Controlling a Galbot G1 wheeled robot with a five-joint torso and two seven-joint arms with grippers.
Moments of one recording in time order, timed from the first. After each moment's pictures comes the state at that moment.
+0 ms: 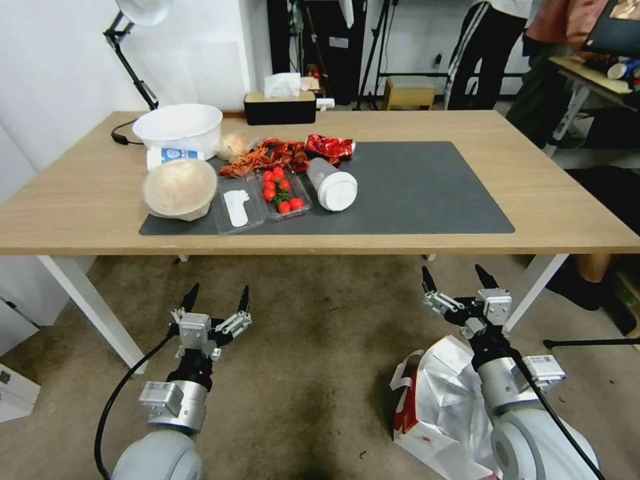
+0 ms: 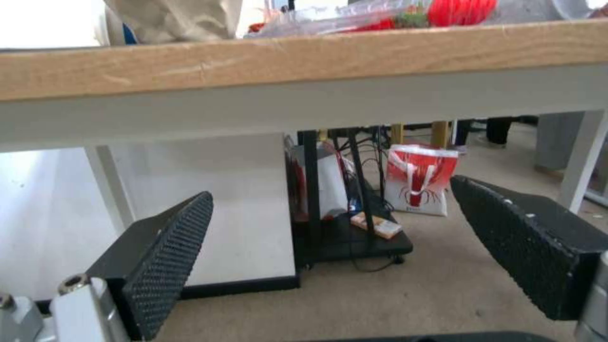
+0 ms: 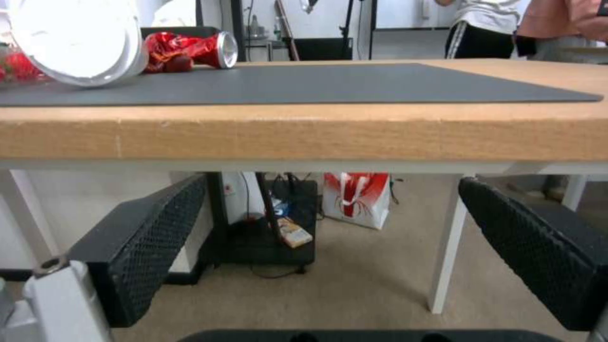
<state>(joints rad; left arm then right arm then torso) 1.69 -1.30 -0.47 -2.17 -0.19 -0.09 -0.12 -1.62 1.42 0.61 2.25 0.19 -0.09 -0.05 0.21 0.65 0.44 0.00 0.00</state>
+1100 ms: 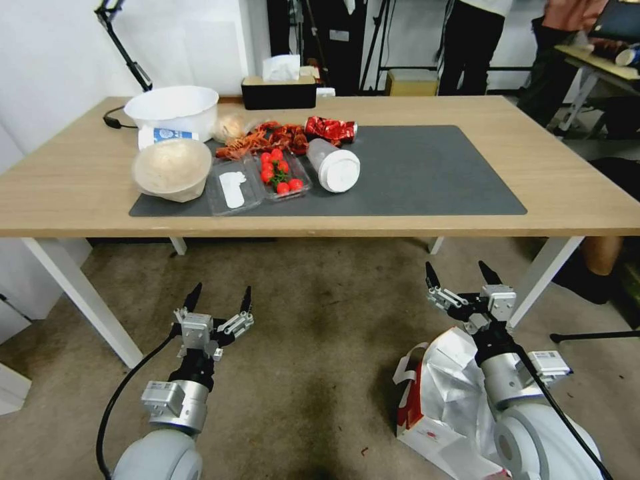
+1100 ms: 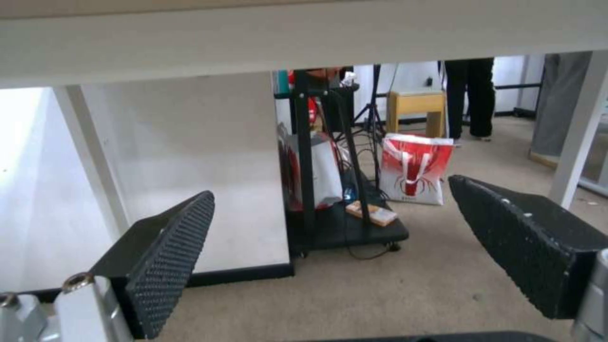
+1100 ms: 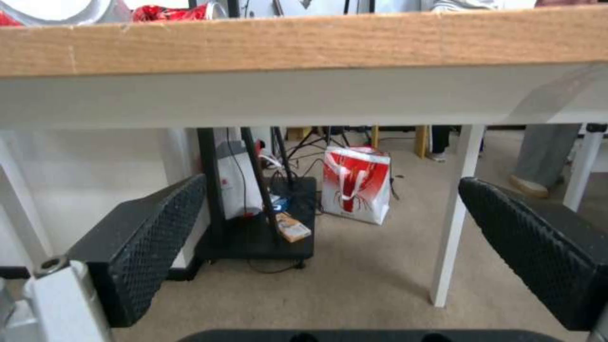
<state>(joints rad) 1.68 -1.31 -0.46 -2.17 -0.19 -0.09 -0.10 -1.60 1.41 0.63 2.24 0.22 -0.09 -0.05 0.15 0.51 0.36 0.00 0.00</state>
